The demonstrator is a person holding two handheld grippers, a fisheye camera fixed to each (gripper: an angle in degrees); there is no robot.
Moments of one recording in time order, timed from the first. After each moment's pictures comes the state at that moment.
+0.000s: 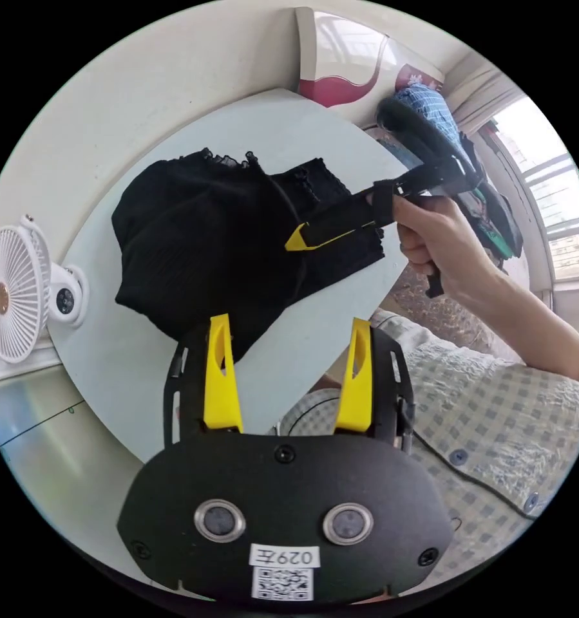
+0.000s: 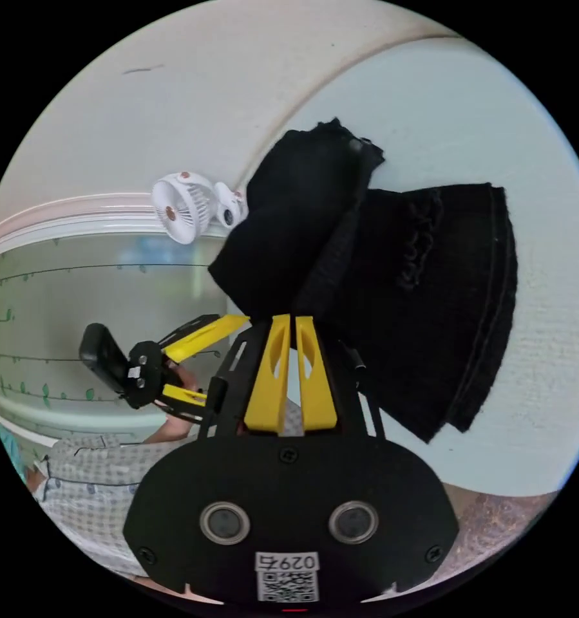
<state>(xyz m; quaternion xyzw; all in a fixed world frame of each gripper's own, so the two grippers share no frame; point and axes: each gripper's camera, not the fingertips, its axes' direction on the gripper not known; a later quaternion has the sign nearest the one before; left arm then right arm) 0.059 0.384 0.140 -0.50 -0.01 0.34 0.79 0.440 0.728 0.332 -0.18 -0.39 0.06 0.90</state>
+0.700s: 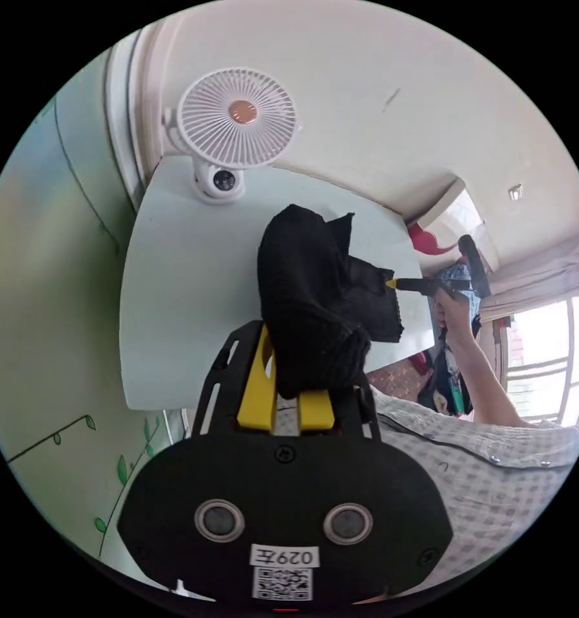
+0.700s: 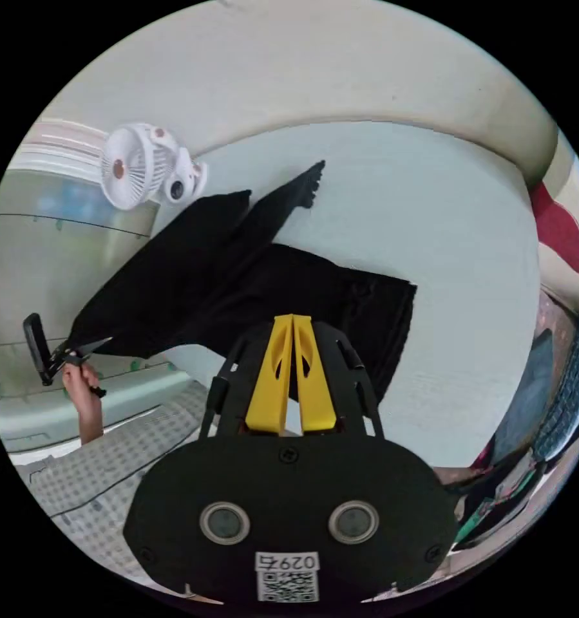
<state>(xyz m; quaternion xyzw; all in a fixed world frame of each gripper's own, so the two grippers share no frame) -0.136 0.289 -0.017 -0.36 -0.05 -0.01 0.93 0.278 0.626 0.378 -0.27 -0.07 -0.10 0.95</state>
